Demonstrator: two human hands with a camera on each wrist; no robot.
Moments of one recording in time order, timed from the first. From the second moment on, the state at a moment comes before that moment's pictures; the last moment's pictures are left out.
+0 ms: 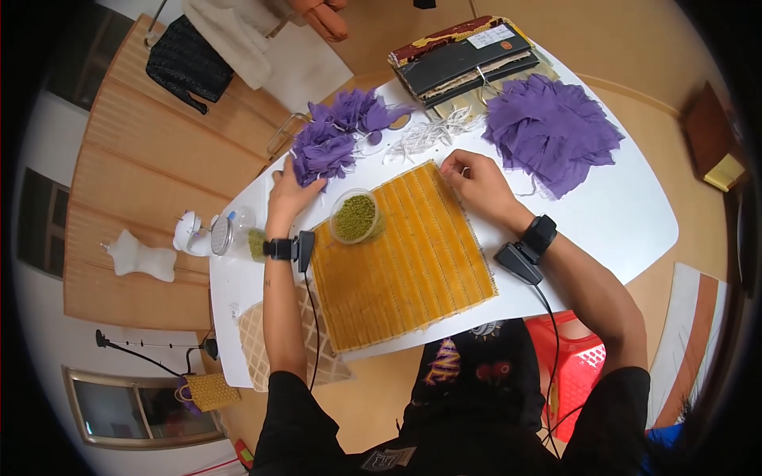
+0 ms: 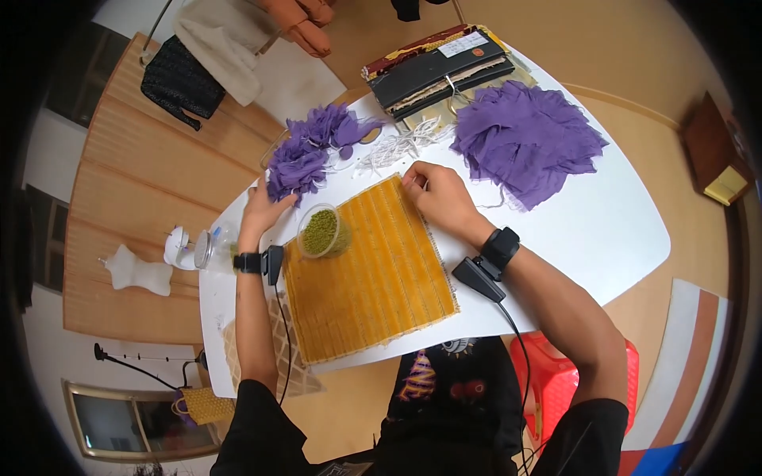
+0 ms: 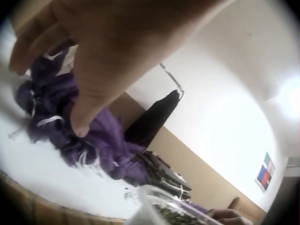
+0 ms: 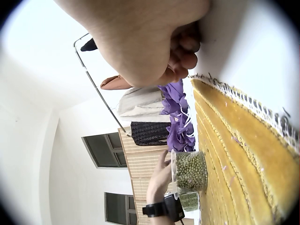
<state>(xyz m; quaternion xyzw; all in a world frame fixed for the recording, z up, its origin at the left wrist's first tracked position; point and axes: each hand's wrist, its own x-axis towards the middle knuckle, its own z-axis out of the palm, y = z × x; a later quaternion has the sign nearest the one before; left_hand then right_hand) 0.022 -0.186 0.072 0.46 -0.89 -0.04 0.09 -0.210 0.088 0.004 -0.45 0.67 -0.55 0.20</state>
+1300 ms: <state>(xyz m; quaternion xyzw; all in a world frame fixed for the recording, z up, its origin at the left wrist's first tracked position) 0.113 -0.042 0.107 0.25 -0.95 -0.12 0.15 -0.312 0.128 0.043 -0.39 0.82 -0.37 -0.22</state>
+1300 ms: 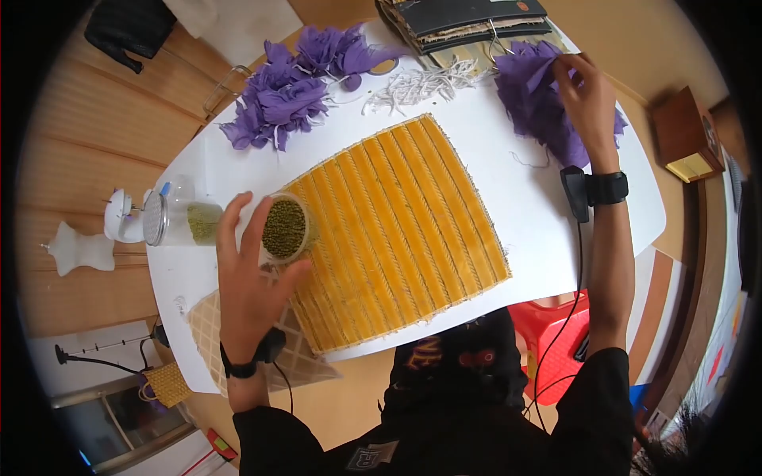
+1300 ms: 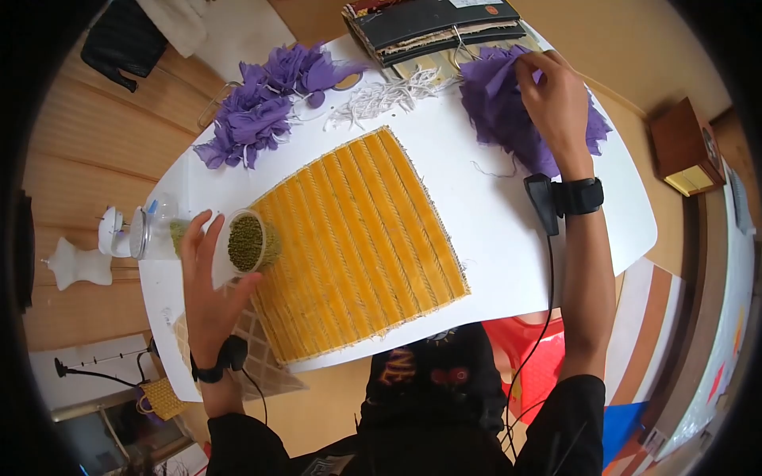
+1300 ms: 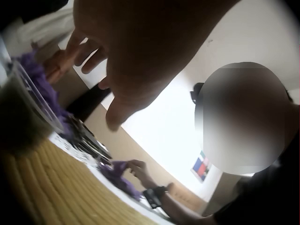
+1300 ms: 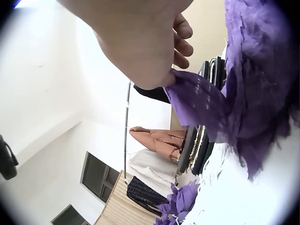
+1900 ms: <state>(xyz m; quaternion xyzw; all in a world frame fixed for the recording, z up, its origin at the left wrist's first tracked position) 0.045 -0.013 0.005 0.06 -0.27 -0.96 -0.08 -0.171 0.108 0.064 -0.29 0.46 -0.61 0.58</state>
